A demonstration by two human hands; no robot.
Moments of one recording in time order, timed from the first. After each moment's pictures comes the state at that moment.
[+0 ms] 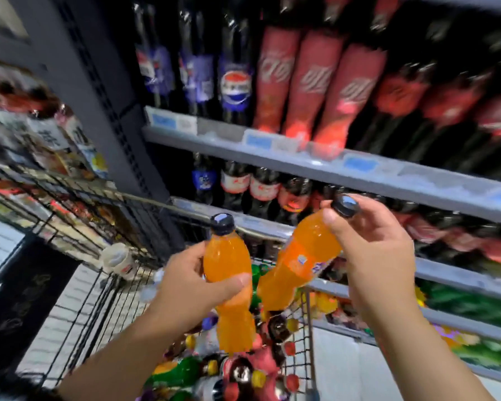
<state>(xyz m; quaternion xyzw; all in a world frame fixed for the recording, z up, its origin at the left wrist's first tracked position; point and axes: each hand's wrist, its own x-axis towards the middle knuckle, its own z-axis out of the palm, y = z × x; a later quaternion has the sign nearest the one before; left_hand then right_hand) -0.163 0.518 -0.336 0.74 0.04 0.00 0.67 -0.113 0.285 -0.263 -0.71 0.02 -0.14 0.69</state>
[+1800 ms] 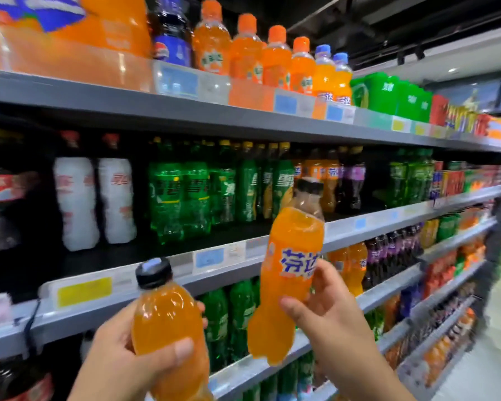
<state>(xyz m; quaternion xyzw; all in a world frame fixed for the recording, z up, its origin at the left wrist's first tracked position) -0.026 -0.238 -0.055 0.59 -0.30 -0.08 0.75 -0.156 -0.471 -0.039 -0.68 0.02 -0.30 0.66</state>
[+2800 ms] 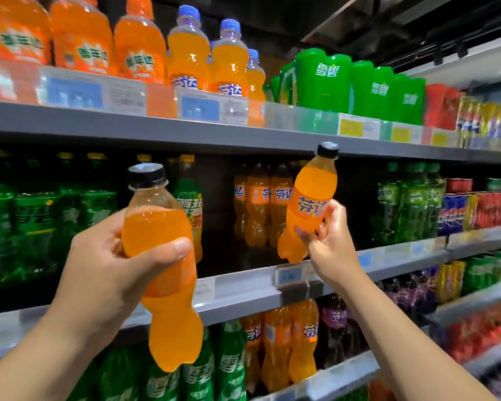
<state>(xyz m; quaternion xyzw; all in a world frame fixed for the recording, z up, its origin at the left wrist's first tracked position) -0.028 -0.571 0.045 0.61 -0.36 0.21 0.68 -0.039 -0.897 0.023 -0.76 -0.05 -0.44 0.47</state>
